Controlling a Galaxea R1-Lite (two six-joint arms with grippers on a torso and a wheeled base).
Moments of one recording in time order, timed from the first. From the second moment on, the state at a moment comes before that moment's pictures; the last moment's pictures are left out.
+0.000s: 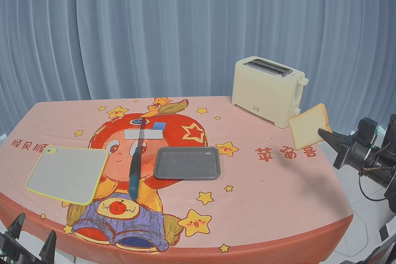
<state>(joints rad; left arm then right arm) -0.09 0.09 -0.02 -0.01 0.02 -0.02 0.21 1.50 -0.28 -1.04 0.26 0.10</state>
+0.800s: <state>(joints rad) -0.09 0.09 -0.02 -0.01 0.02 -0.02 0.15 1.51 -0.41 -1.03 0.37 0.08</state>
